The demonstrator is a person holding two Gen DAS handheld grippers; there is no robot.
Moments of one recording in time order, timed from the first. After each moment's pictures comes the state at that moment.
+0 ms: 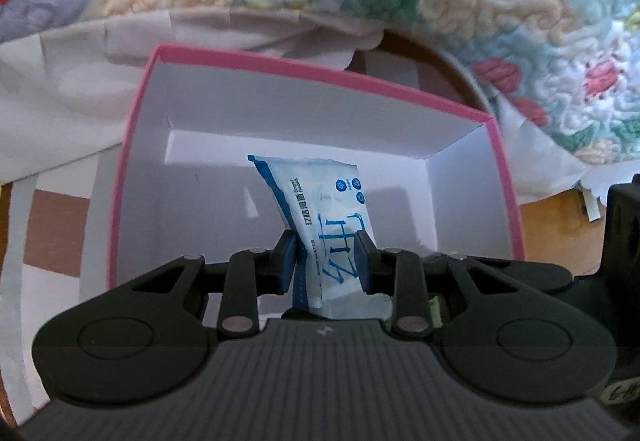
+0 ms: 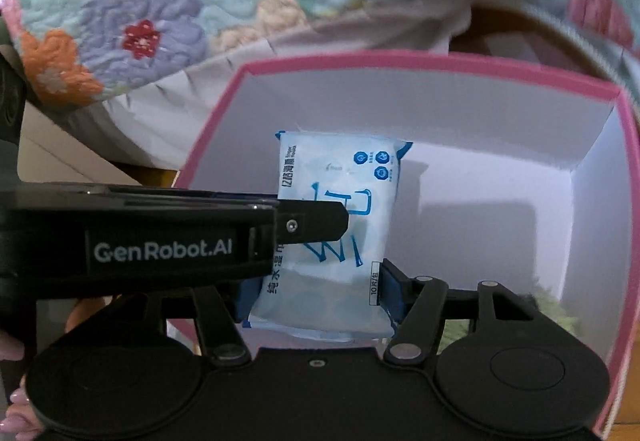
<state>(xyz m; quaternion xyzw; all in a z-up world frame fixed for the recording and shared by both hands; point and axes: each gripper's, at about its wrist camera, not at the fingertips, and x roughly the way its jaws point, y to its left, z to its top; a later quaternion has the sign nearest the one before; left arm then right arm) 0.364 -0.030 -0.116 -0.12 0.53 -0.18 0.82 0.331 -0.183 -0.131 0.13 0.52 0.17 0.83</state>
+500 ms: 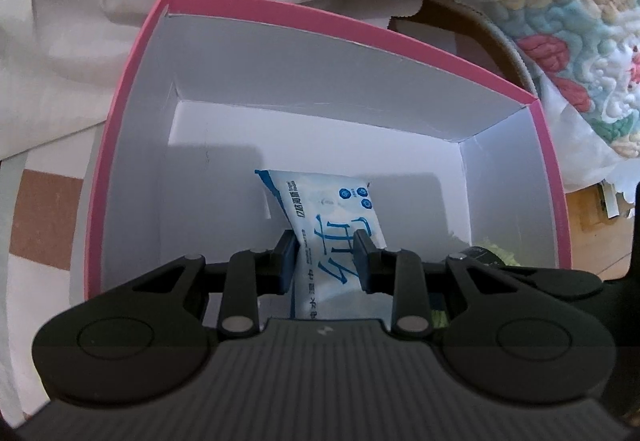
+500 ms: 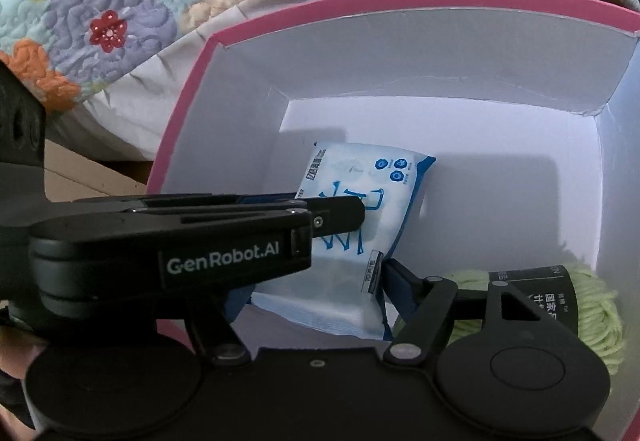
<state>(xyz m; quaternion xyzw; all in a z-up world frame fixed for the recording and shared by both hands) 0.368 -0.026 -0.151 -0.12 0.55 -0.16 0.81 0.343 -0.184 -0.152 0.17 0.56 0.17 0.79</state>
